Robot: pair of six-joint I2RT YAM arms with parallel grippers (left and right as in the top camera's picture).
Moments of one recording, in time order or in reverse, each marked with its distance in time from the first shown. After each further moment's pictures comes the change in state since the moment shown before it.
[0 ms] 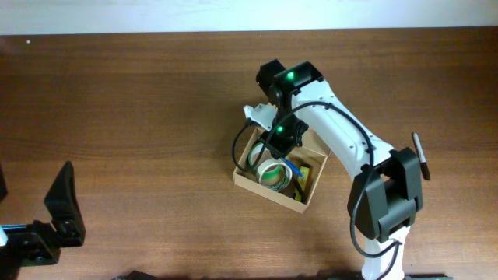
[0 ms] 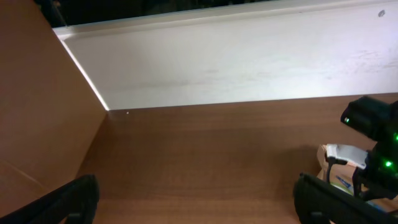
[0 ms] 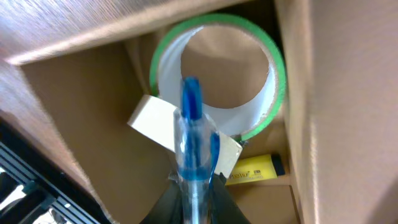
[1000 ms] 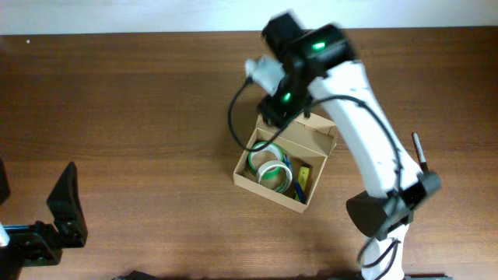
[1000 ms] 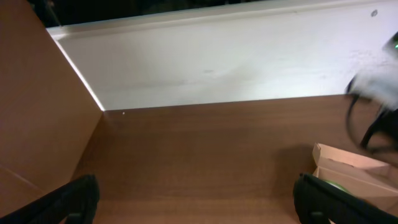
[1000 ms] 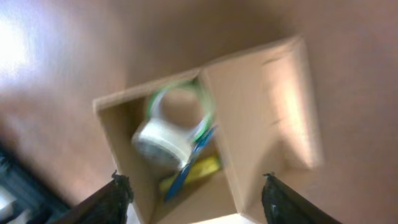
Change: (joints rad) left arm 0.000 0.000 -0.001 0.001 0.018 0.000; right arm -0.014 0.015 0.669 -0.266 0.107 0.057
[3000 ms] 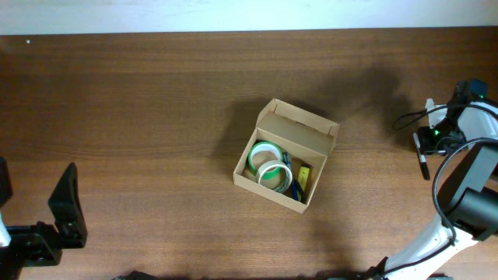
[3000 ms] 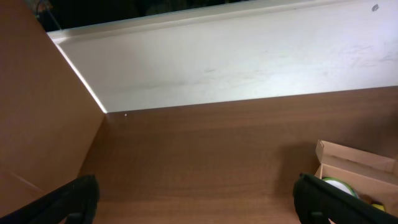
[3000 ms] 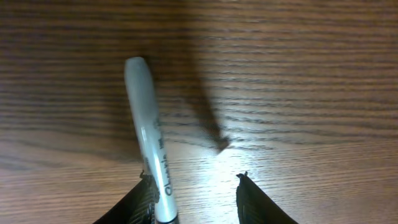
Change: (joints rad) left arm 0.000 0.000 0.000 -0.001 0.000 0.026; right arm -0.987 -0.013 -1.010 0.826 0.208 -0.186
